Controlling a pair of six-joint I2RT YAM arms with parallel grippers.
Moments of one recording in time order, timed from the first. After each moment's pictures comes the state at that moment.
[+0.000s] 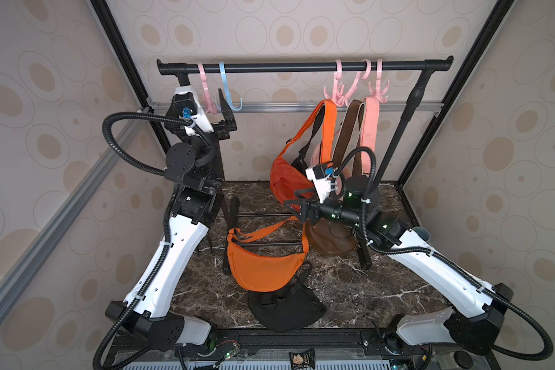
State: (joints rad) left arm -0.37 1.42 1.75 0.31 -0.47 0.24; right arm 0.78 1.34 1.33 -0.22 -0.26 0.24
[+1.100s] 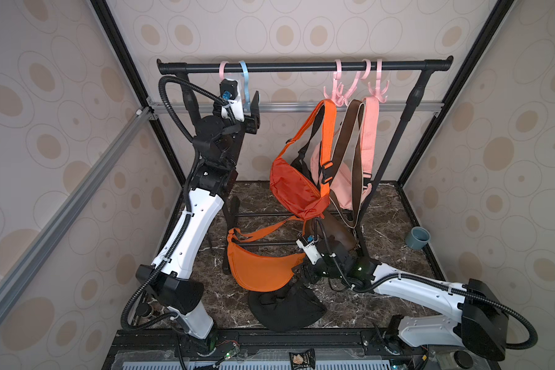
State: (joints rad) left arm -0.39 1.67 2.02 0.09 -0.13 0.18; right arm 0.92 1.27 0.77 -0.20 -0.08 0.28
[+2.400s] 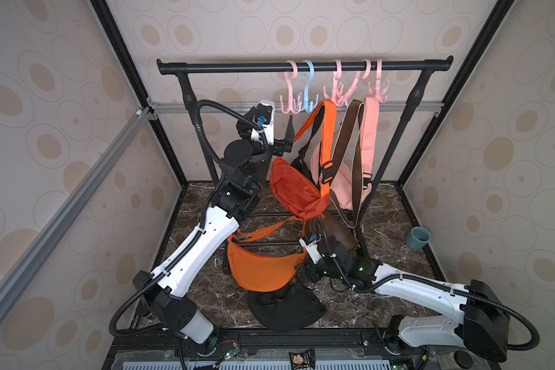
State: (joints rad) left arm -0.61 1.50 1.72 0.22 -0.36 0.29; right arm 0.91 1.26 0.78 -0.25 0.04 0.31
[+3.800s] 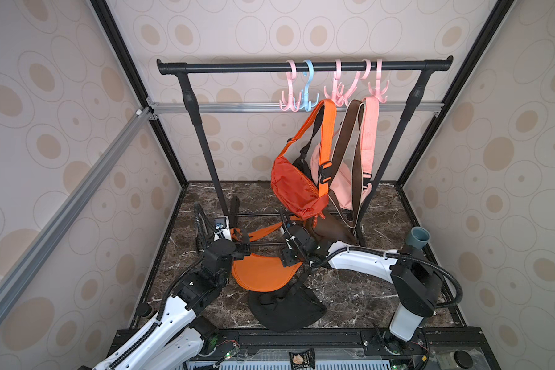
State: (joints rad) left arm -0.60 0.72 0.63 -0.31 -0.60 -0.30; right arm 0.90 1.71 1.11 -0.34 0.21 0.40
